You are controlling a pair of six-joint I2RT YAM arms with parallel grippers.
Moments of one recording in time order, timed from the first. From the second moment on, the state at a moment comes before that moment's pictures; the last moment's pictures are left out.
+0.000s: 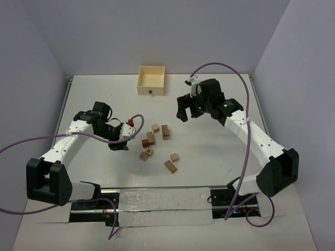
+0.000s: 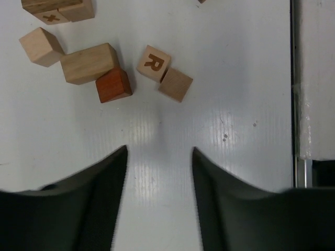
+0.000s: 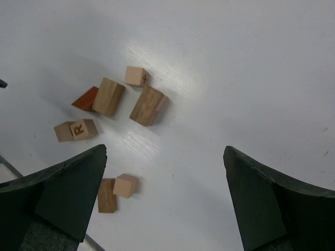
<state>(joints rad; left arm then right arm) -0.25 1.33 1.01 -1.03 0.76 1.36 0.46 1.38 1.27 -0.56 -0.23 0.05</state>
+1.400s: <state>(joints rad) -0.57 1.49 0.77 -0.49 0.49 0.92 0.46 1.33 1.24 -0.57 -0.22 0.04</state>
